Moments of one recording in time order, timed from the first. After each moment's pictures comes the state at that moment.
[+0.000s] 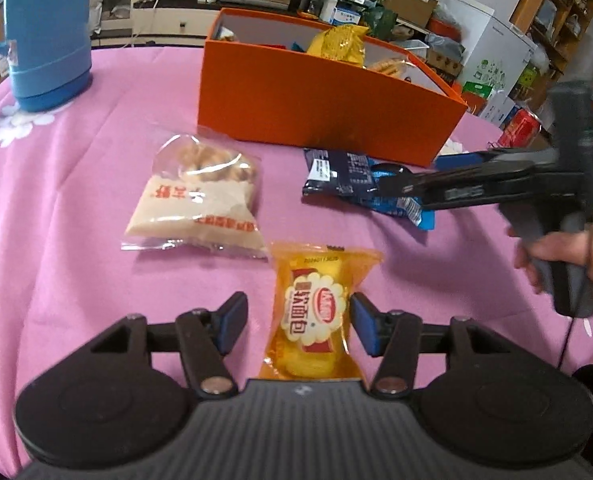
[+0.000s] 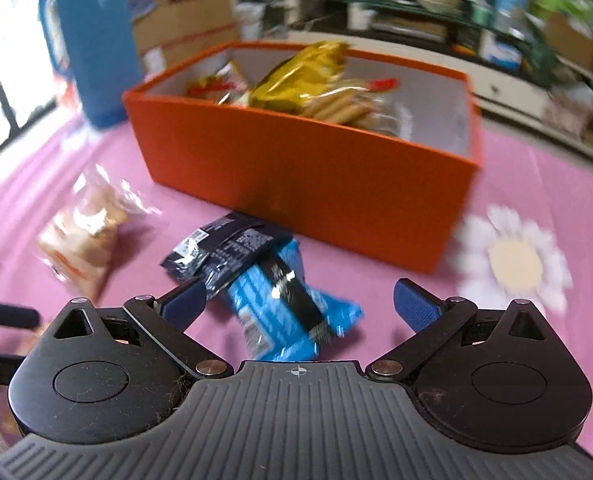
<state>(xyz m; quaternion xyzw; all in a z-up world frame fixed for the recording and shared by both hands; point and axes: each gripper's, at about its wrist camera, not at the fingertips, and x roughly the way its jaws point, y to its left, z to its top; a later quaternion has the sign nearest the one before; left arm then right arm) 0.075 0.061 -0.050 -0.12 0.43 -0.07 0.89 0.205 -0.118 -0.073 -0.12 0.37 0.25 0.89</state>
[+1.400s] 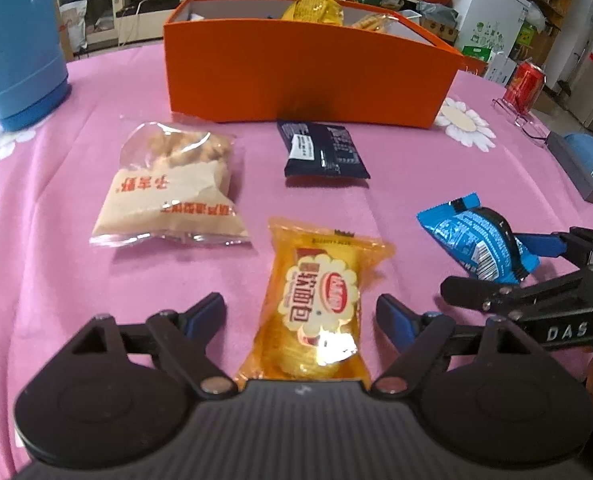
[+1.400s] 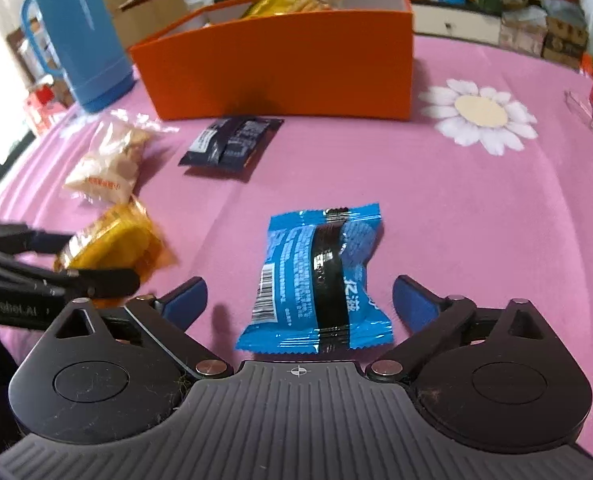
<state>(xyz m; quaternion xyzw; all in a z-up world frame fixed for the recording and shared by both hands) 0.089 0.031 -0.072 -0.05 0.44 -0.07 0.89 0.096 -0.150 -0.102 -0.03 0.42 0.19 0.89</state>
